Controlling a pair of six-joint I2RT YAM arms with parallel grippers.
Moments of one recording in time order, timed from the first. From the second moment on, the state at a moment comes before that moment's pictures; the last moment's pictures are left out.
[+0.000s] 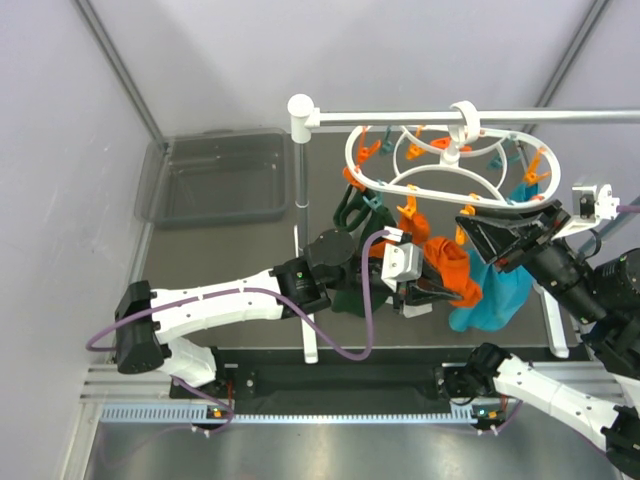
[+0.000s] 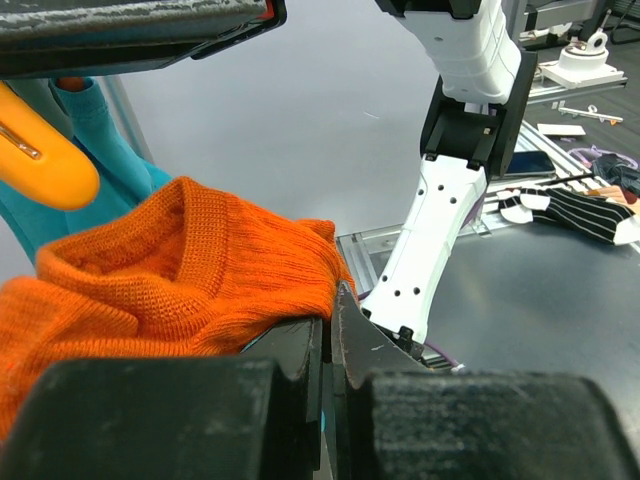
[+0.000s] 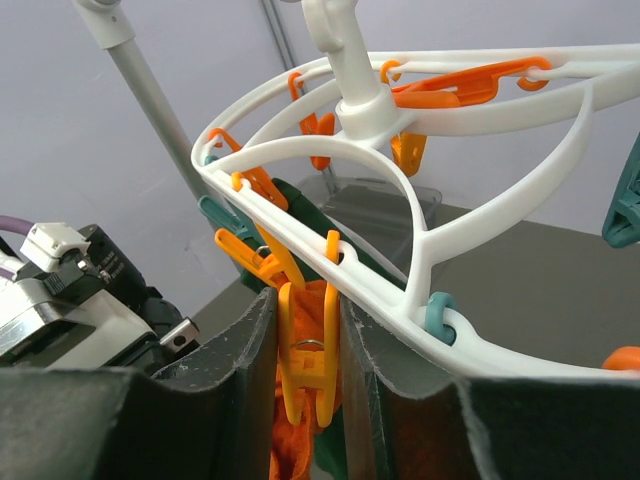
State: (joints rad) left arm -1.26 1.45 1.24 0.41 0.51 0.00; right arm 0.80 0.57 1.29 -0.50 0.08 0.28
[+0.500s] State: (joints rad) left arm -1.26 1.45 1.24 0.41 0.51 0.01; right arm 0.80 0.57 1.29 -0.50 0.08 0.28
